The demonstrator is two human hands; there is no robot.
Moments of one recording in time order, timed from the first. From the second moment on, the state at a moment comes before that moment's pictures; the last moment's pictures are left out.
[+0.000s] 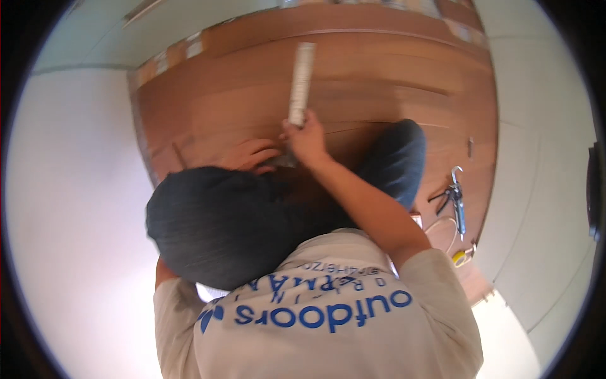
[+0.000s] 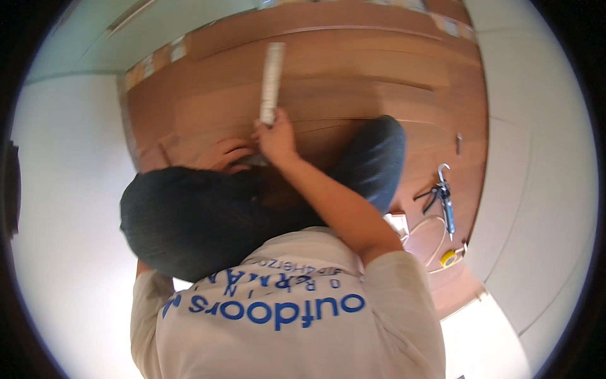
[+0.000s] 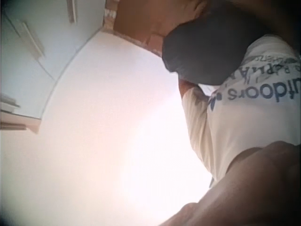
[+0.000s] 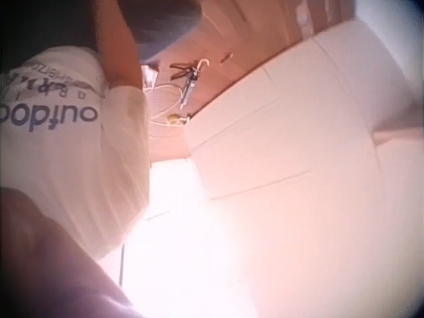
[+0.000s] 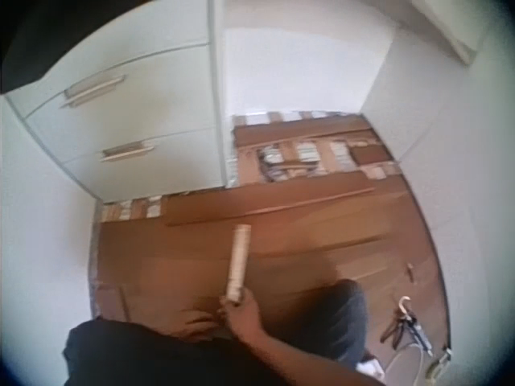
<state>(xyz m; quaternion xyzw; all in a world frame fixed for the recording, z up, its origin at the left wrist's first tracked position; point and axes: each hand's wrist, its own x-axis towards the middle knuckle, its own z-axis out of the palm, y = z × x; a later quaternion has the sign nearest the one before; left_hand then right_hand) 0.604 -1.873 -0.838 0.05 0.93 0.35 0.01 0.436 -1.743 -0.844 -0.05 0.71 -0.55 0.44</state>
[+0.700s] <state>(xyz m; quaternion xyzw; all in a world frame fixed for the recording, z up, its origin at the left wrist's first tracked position) 0.696 -1.818 -0.838 -0.53 0.59 0.61 -0.06 0.267 -1.318 -0.889 0.14 0.93 -0.34 0.07</state>
